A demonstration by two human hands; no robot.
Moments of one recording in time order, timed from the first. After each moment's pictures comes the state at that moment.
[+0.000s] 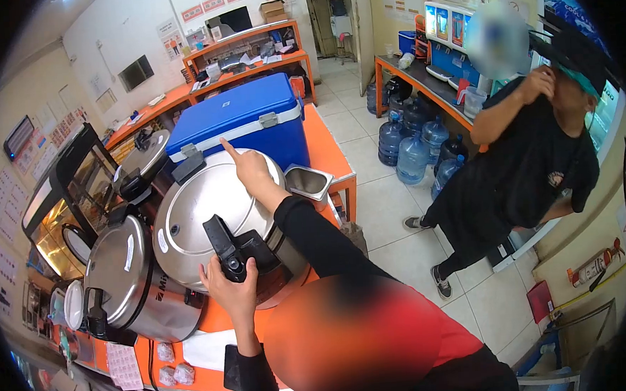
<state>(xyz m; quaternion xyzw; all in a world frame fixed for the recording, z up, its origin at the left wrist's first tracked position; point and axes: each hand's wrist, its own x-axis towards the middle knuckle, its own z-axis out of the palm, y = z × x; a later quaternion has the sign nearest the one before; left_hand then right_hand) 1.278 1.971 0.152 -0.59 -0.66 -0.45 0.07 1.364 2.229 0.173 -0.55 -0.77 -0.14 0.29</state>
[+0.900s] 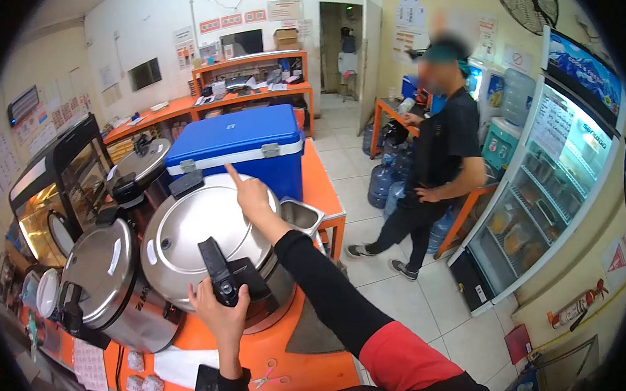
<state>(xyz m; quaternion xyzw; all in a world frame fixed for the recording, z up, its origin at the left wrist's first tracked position) 1.281 1.972 0.155 -0.60 -0.61 -0.50 0.11 1.366 2.242 0.163 -0.53 -0.77 -0.08 0.33</state>
